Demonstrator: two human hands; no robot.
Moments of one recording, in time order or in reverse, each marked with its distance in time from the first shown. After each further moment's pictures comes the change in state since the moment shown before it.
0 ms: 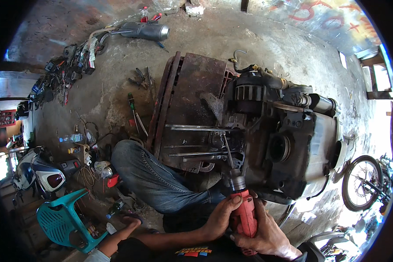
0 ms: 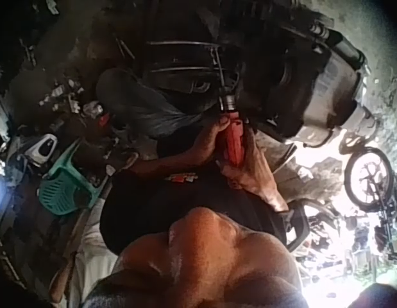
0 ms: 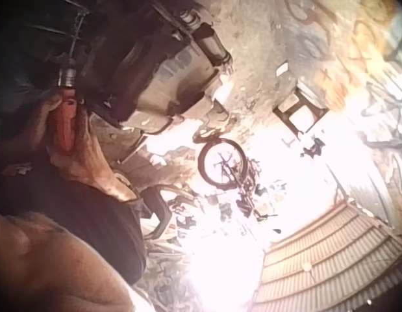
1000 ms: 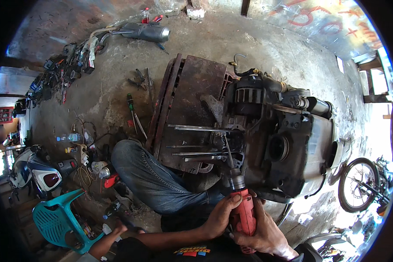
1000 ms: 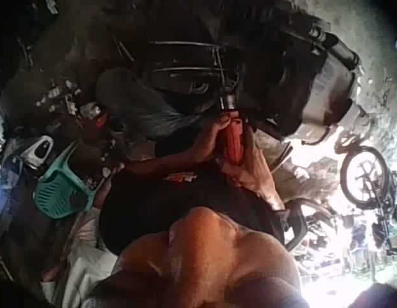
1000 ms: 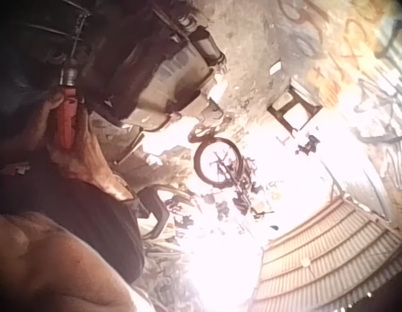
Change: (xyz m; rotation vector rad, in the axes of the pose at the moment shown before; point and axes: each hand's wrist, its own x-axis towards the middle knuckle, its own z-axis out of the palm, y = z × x) left_hand 0.004 -0.004 -0.009 0.049 -0.015 0.032; right_hand -0.004 -0.010 0.006 0.039 0.061 0.040
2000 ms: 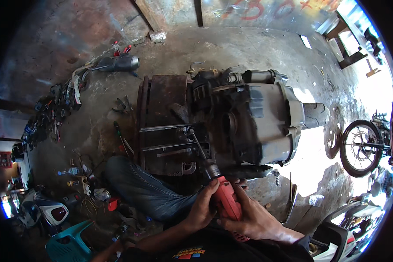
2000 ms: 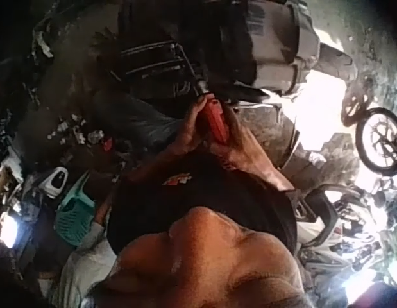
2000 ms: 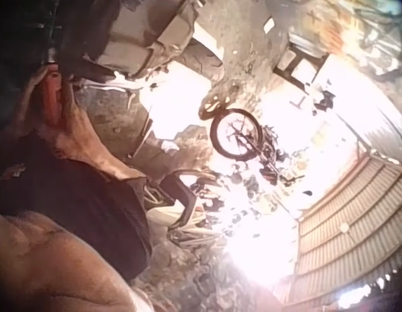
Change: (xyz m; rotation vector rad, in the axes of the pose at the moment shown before) left_hand -0.006 0.008 0.021 0.070 -0.138 -0.063; right_hand -0.024 0.047 0.004 0.047 0.056 -0.232
